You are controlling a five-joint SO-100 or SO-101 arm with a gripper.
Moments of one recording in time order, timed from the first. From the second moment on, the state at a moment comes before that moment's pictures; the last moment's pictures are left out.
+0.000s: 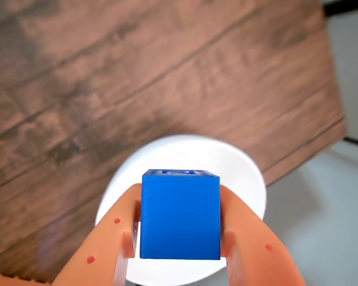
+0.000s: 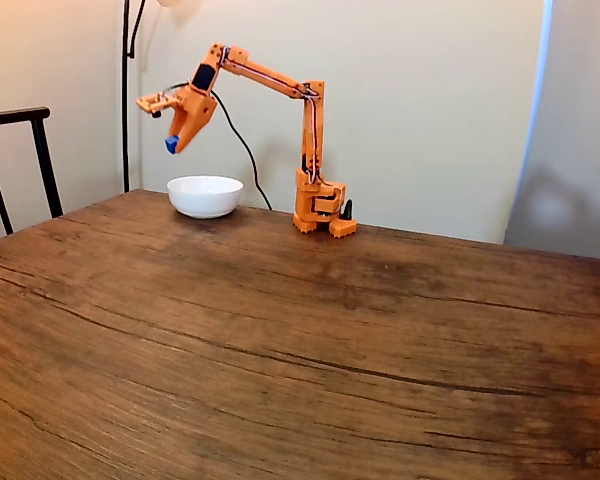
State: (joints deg) arm 72.4 92.0 74.2 82.7 133.9
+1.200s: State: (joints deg) arm 89.6 108.4 113.3 66.1 135.2
